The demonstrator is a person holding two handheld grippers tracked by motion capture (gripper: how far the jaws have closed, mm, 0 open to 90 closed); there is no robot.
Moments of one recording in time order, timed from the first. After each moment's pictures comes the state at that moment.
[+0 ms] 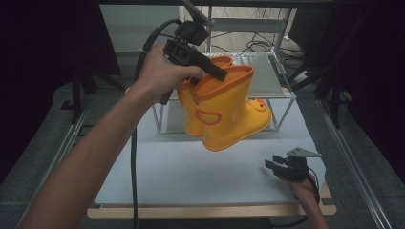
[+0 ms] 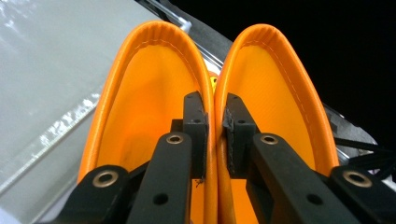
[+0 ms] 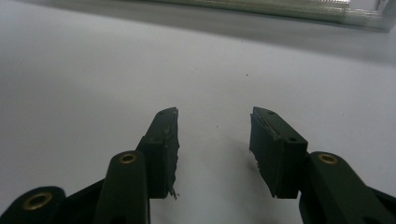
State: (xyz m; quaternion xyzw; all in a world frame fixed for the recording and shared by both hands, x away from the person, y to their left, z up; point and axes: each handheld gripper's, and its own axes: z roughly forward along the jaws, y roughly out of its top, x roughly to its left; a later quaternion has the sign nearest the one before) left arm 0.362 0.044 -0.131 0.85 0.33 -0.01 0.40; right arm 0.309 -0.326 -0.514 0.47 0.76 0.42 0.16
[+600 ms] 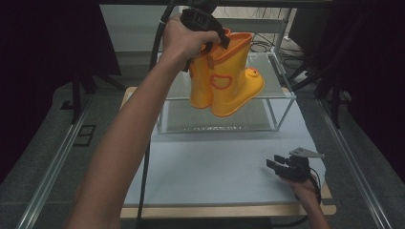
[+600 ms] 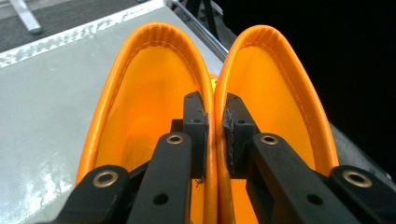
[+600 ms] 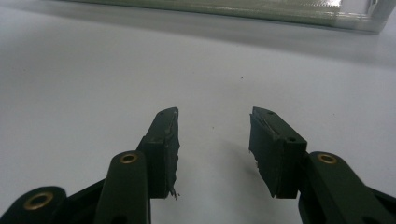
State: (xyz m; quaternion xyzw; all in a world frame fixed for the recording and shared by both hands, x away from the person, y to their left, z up) left arm 0.435 0.021 -0.117 0.81 0.44 0.05 0.39; right arm 0.307 -0.331 -0.512 0.47 0.75 0.43 0.16
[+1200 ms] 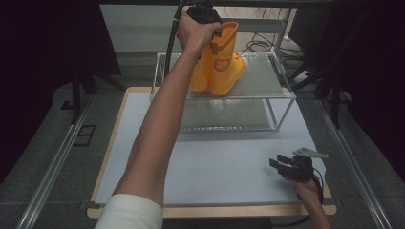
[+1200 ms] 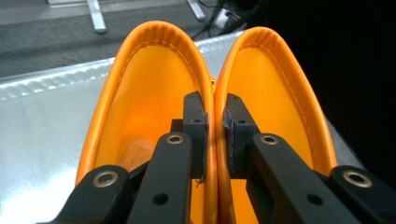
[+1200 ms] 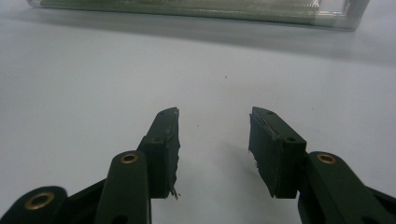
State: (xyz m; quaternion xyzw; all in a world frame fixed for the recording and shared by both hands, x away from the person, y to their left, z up) left arm 0.521 0.009 -0.150 0.74 0.55 0.11 0.37; right arm 0.307 -0.339 -0.511 0.49 0.74 0.43 0.16
